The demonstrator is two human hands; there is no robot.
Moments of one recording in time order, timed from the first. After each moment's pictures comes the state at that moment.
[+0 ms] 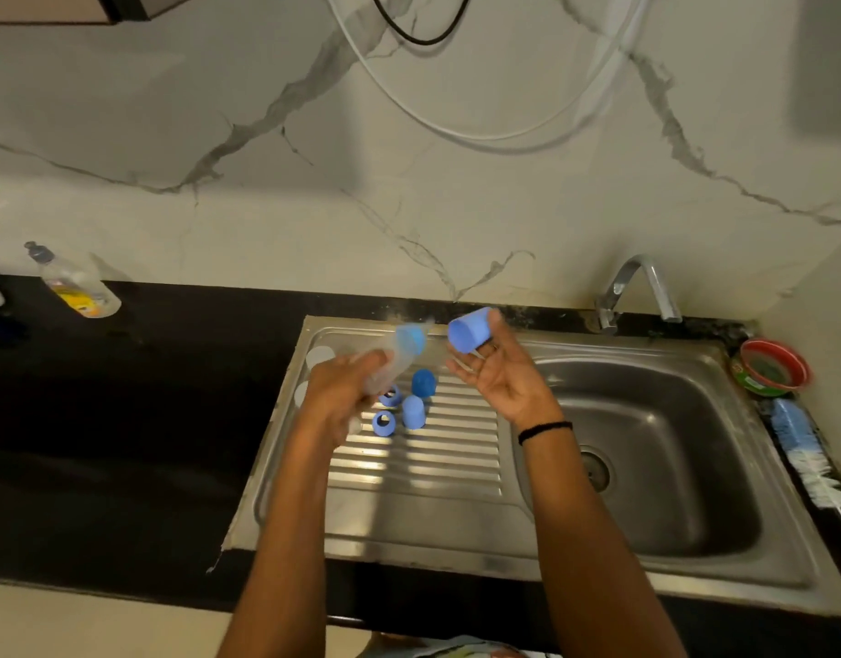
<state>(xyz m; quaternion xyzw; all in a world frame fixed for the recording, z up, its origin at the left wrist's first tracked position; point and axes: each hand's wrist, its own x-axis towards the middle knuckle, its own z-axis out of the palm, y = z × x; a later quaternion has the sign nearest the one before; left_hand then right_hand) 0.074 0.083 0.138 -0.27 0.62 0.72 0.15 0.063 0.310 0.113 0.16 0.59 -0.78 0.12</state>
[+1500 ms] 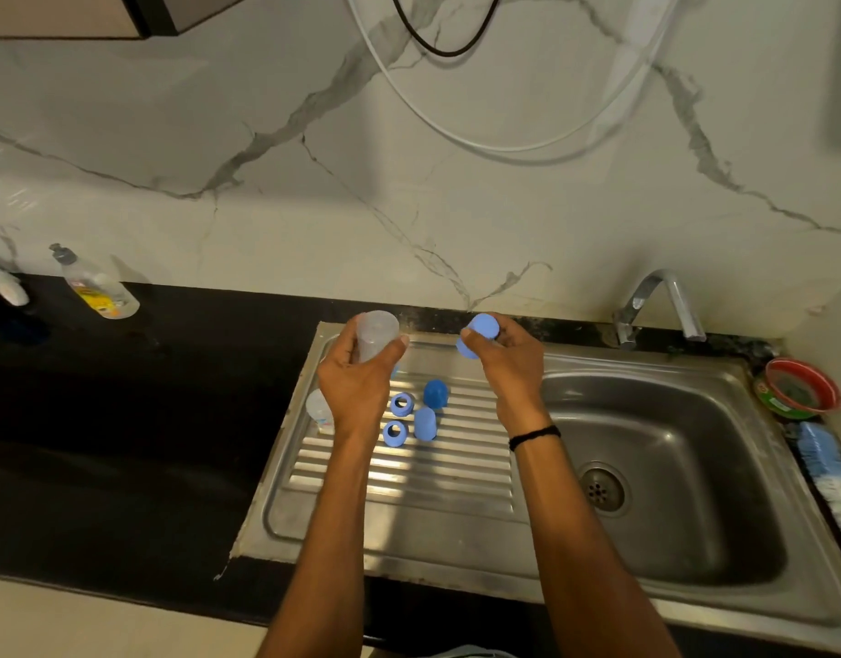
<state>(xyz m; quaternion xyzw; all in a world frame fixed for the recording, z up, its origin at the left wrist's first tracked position) 0.064 0.108 0.142 -0.21 0.65 0.72 -0.14 0.039 0.279 0.125 0.16 0.65 -0.74 -0.09</state>
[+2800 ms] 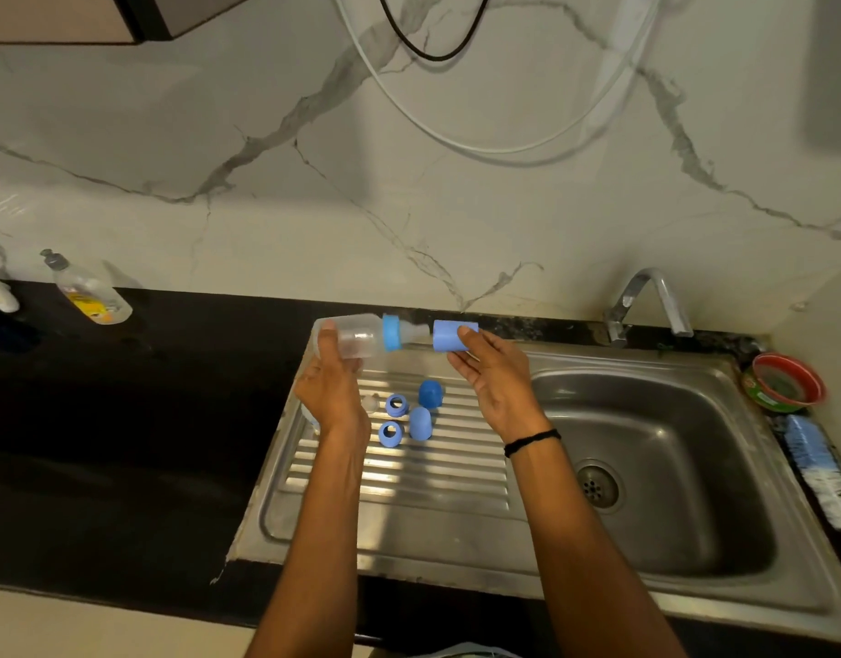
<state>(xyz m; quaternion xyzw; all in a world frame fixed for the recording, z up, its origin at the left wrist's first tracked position) 0.059 0.099 0.141 -0.35 0.51 0.77 -0.17 0.051 0.277 0.119 0.18 0.47 -0.86 0.02</state>
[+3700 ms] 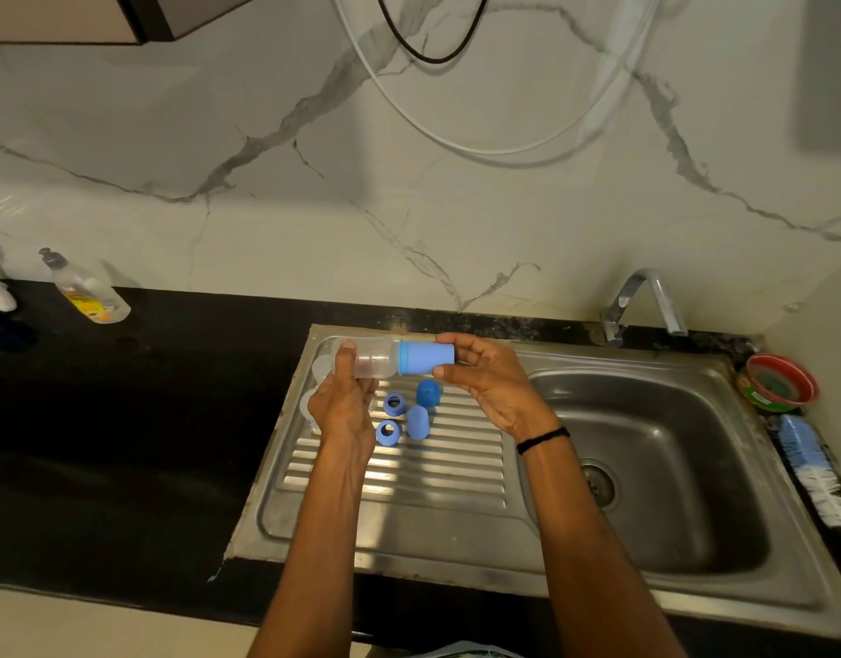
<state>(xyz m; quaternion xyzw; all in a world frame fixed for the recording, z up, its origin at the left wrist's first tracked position) 0.066 0.102 0.120 -0.35 0.44 0.82 -0.08 0.061 0.290 0.124 0.02 0.59 -0.80 0.12</state>
